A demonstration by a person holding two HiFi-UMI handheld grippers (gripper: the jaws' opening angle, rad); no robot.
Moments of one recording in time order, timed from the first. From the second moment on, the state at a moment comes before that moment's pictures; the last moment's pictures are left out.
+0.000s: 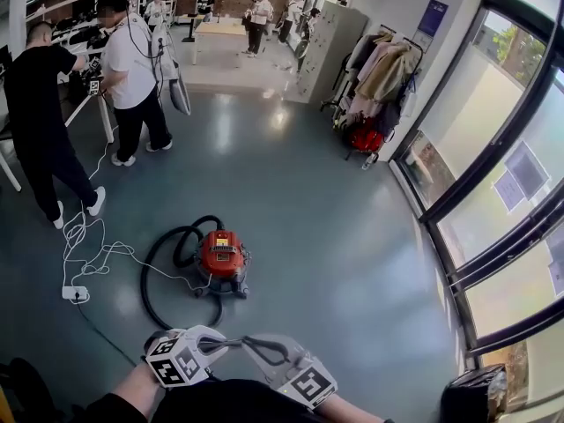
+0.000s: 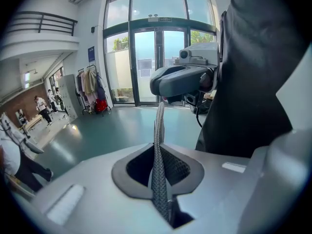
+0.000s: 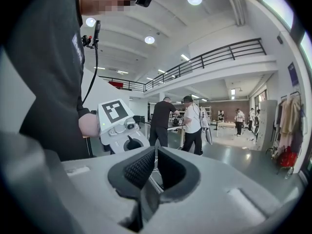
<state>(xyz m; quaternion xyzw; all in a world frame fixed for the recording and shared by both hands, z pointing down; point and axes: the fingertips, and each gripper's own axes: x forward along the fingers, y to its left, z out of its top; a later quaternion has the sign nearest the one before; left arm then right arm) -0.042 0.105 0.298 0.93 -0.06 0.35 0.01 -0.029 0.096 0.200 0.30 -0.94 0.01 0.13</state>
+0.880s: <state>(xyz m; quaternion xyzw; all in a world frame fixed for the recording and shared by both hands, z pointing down) -0.012 0.024 0.310 0.92 -0.09 0.38 0.02 0.018 0.009 0.213 0.27 -0.95 -0.03 0.16</state>
